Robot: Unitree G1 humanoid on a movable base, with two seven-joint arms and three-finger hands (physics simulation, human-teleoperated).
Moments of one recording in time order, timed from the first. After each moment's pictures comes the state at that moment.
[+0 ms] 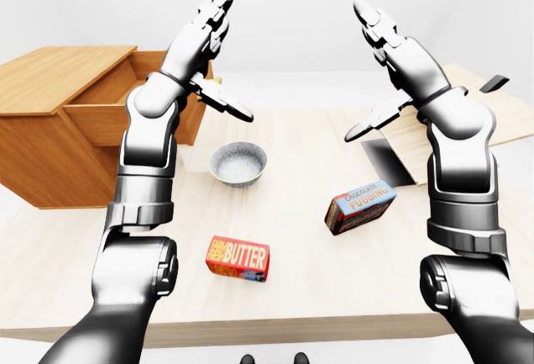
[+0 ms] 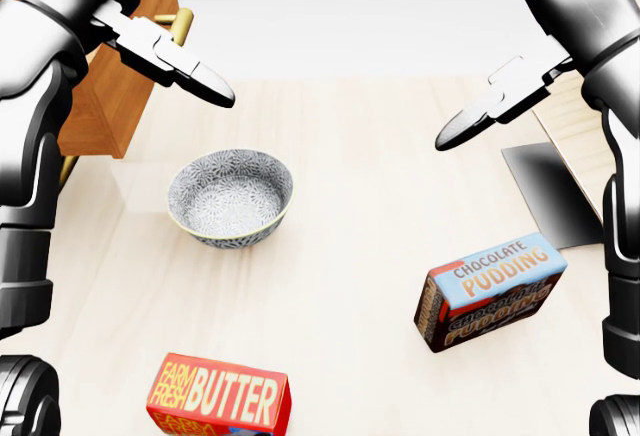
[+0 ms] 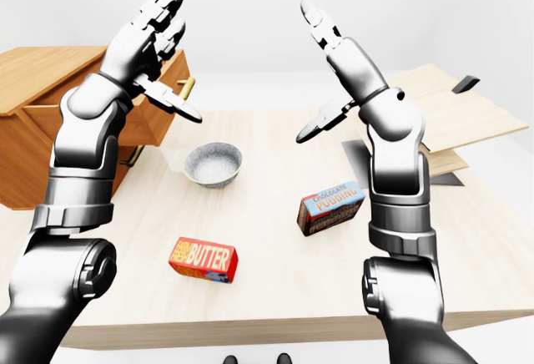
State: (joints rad) left arm -1.07 0.31 0.10 0.43 0.11 0.09 -0.45; right arm -0.85 -0.42 -0.16 0.10 -0.32 0.09 0.53
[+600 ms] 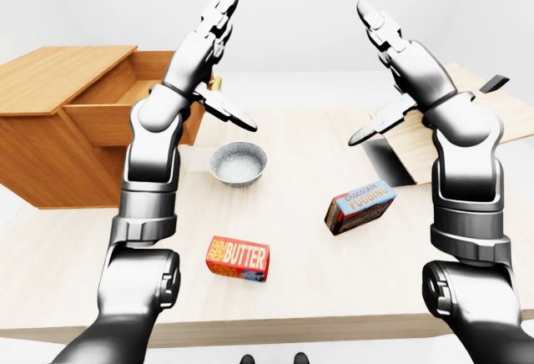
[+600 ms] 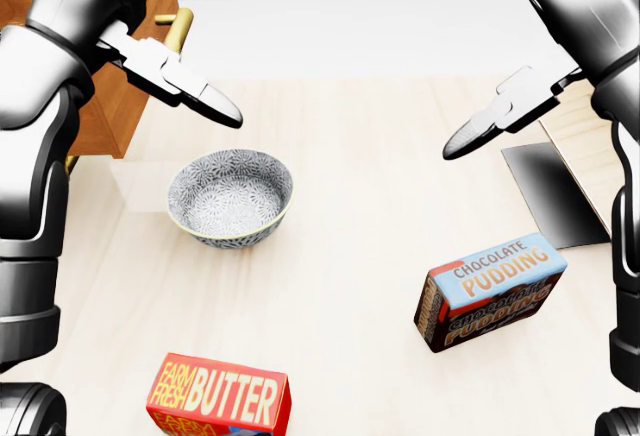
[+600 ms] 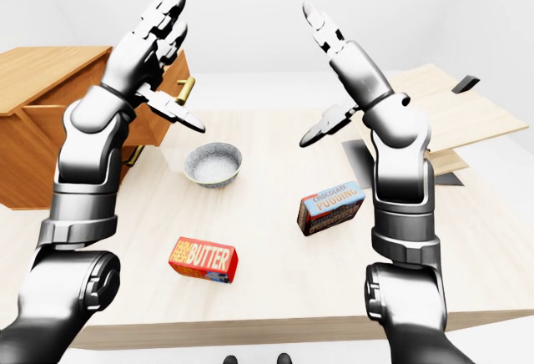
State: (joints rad) left arm -0.99 0.28 0.09 0.30 0.11 0.09 -0.43; right arm -0.81 -0.43 -0.17 0.03 -0.34 0.09 0.54
